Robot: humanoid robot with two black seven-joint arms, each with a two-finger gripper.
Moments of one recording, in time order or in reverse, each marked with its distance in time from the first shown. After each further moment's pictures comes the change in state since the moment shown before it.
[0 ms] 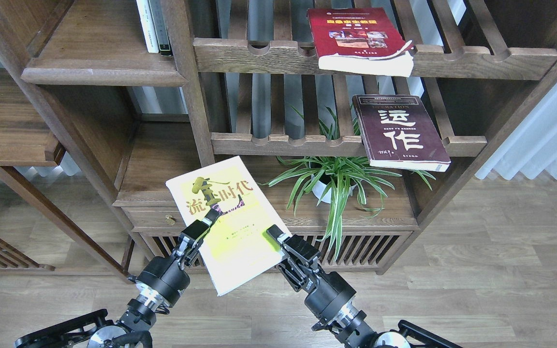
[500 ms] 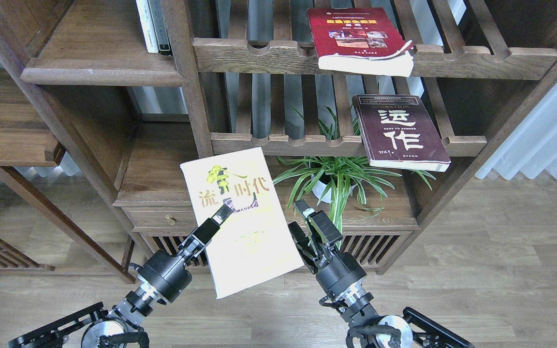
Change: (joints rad) left arm 0.060 0.005 -0.143 -0.011 0.233 0.000 0.146; right arm 0.005 0.047 0.109 -0.065 0.000 0.000 0.003
